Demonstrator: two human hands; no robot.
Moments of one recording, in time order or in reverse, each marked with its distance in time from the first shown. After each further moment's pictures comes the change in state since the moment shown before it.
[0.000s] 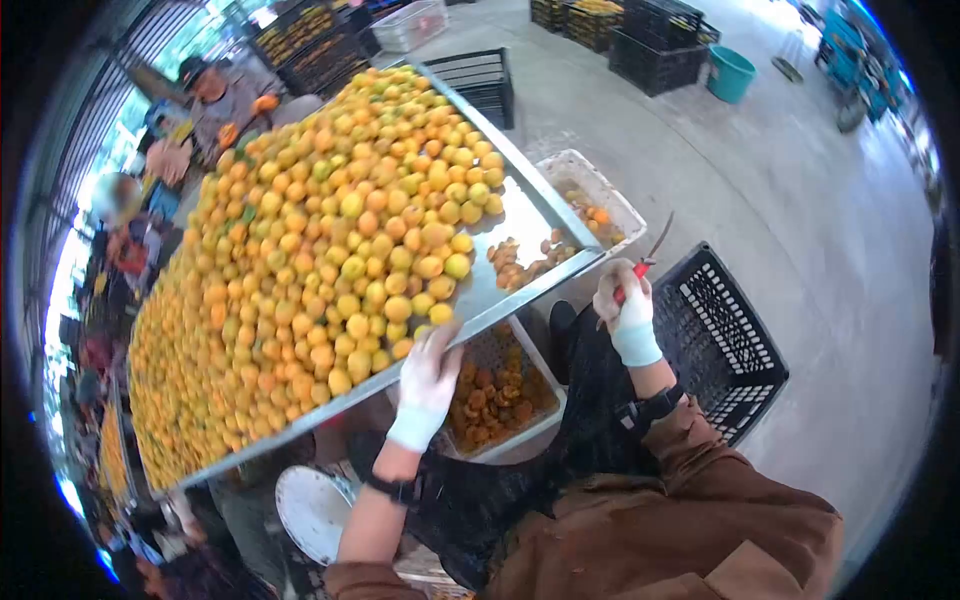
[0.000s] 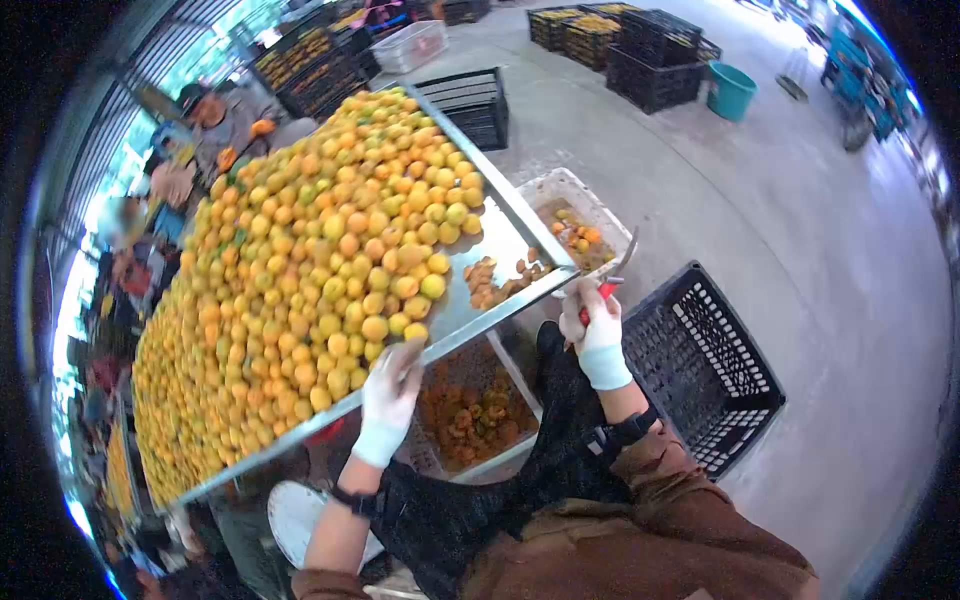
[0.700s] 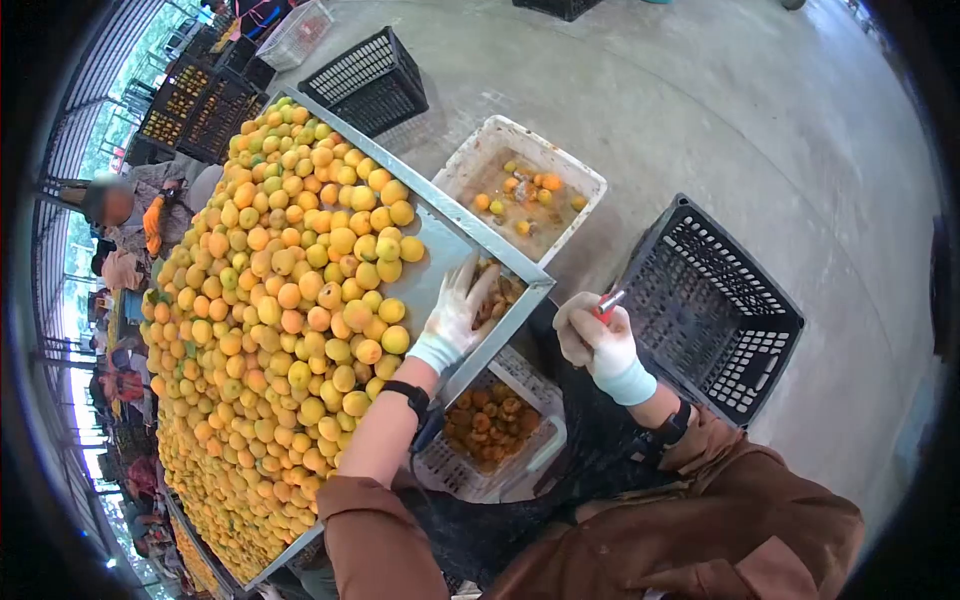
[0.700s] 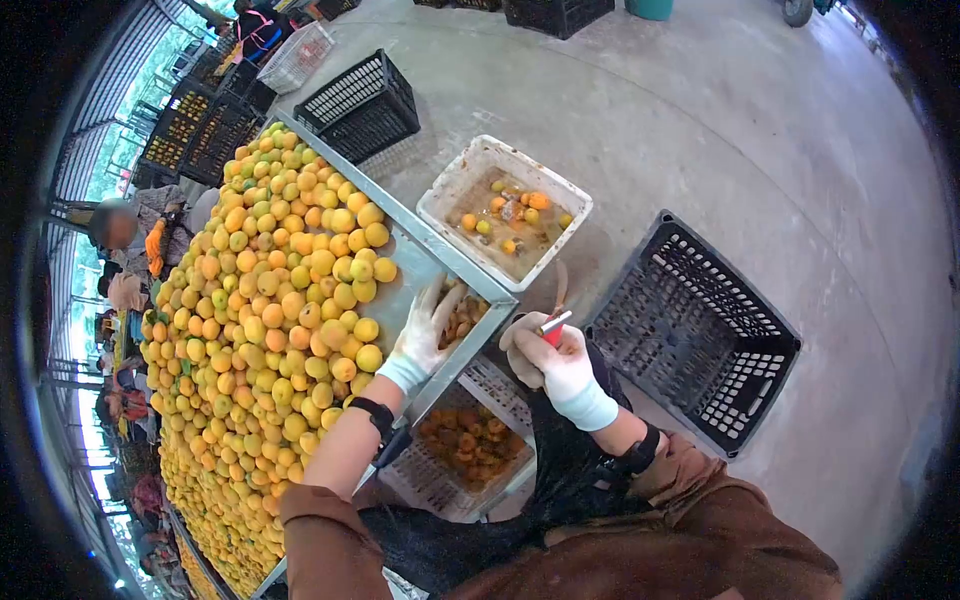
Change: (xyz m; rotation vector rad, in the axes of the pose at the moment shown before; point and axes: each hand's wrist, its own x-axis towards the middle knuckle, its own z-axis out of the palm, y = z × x) left_hand 0.199 -0.049 0.175 0.140 -0.543 0.468; right_hand 0.029 -0.021 -0.018 -0.111 0.151 0.193
